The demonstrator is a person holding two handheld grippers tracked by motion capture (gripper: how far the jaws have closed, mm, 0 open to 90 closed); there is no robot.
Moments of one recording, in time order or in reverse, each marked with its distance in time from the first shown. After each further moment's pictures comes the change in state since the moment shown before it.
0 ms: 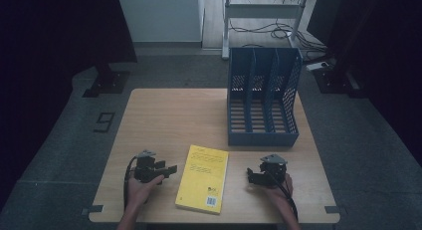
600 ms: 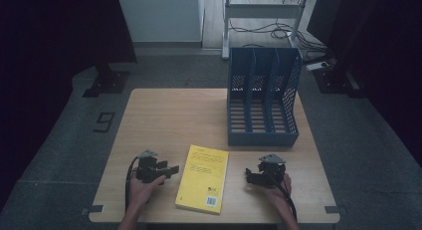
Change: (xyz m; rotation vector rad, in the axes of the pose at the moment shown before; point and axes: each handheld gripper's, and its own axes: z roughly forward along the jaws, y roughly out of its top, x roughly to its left) left arm -0.004 0.000 0.003 -0.003 -0.016 0.010; right arm 0.004 0.001 0.002 0.004 -0.001 0.000
